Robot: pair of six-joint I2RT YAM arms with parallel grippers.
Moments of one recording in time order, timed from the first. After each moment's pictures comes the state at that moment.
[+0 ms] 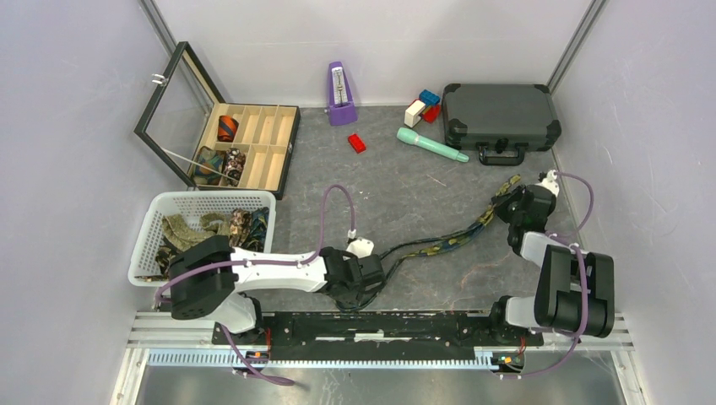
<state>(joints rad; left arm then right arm) -1.28 1.50 0.81 -0.70 -0.32 -0.88 -0.23 1.33 0.39 0.43 -0.10 0.60</state>
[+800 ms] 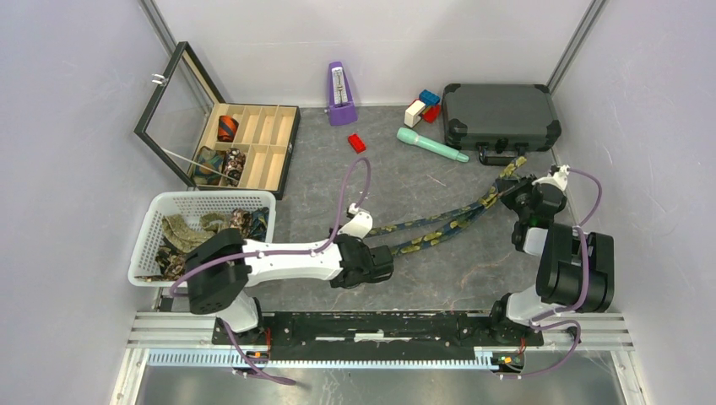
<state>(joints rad) -1.25 1.58 1.01 -1.01 -0.98 -0.89 -0.31 1.49 0.42 0.78 -0.27 0.69</state>
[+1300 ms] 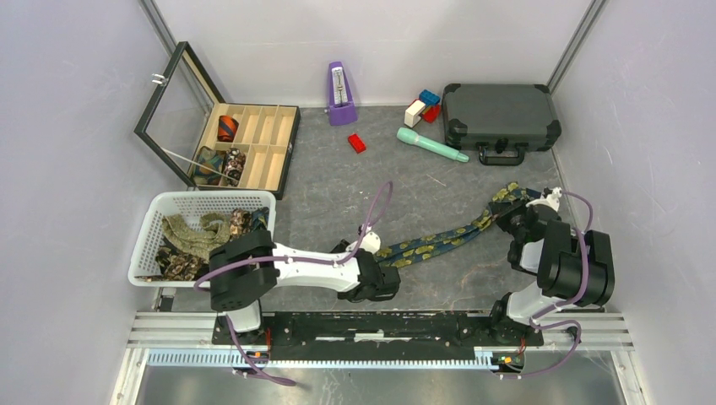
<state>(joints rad) -1.33 1.73 1.02 -1.11 -0.93 -0.88 -0.34 1.55 0.24 0.92 -0.34 0.70</state>
